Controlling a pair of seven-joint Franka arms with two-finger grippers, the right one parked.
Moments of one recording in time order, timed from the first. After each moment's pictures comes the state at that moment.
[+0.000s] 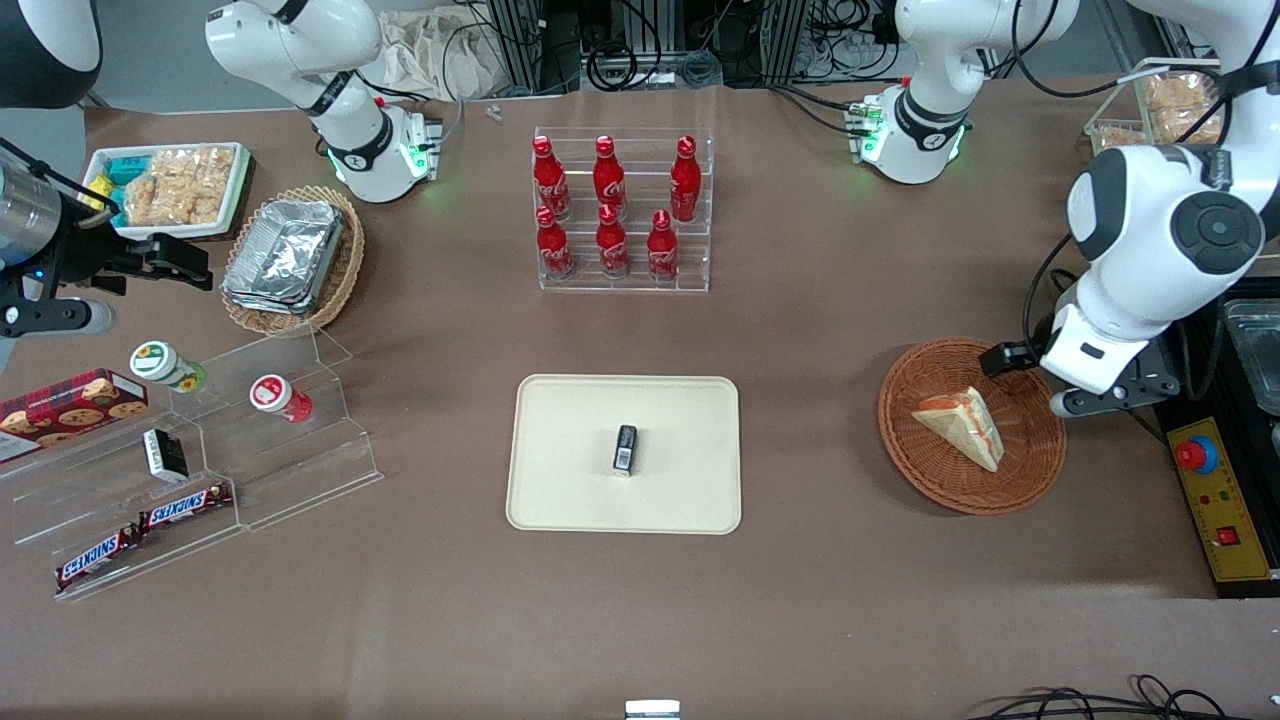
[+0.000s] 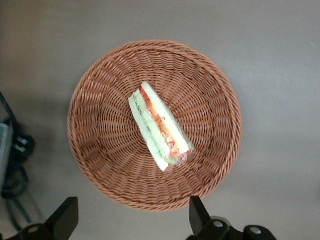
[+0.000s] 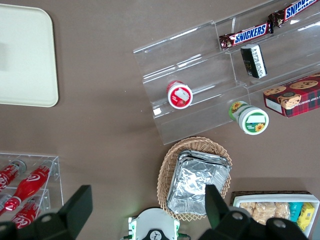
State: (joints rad) arm -0.08 0.06 0.02 -2.11 0.06 2.19 -0.34
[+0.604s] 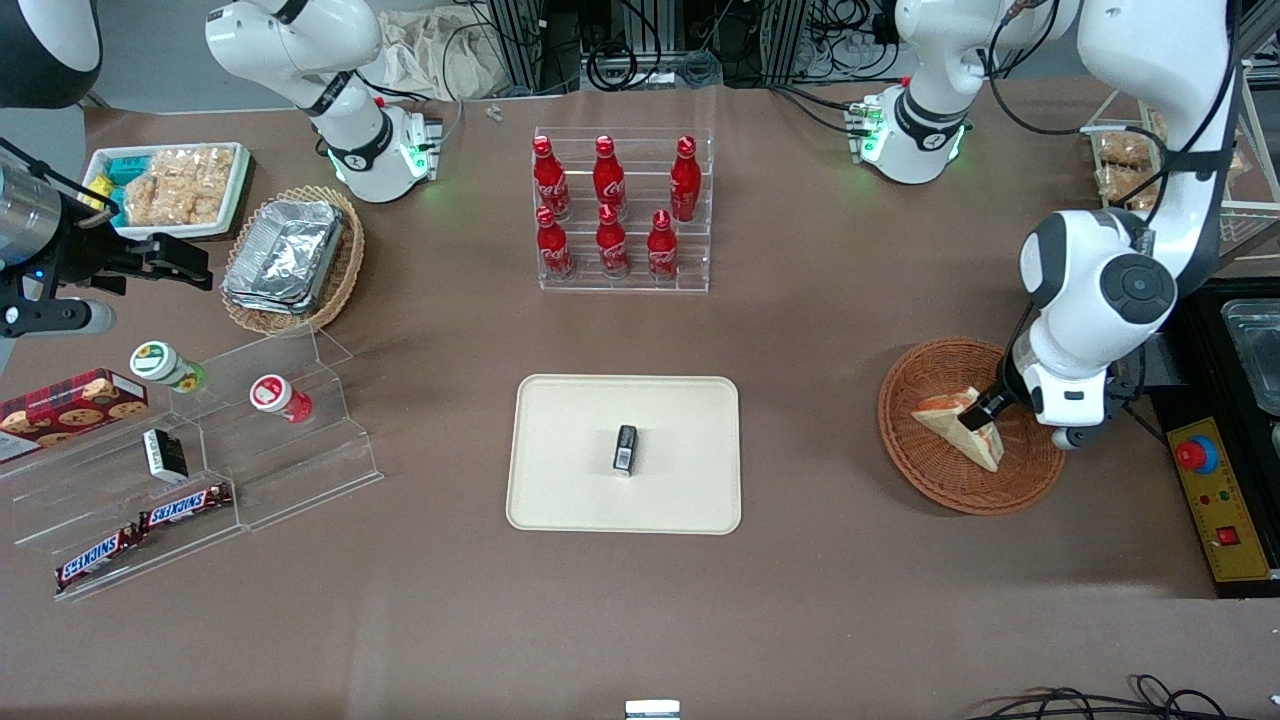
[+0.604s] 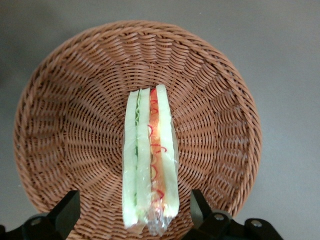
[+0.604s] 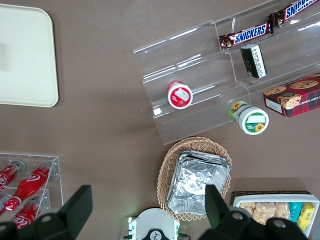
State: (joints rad) arm -0.07 0.22 0.03 -2.17 0.06 2.46 -0.84
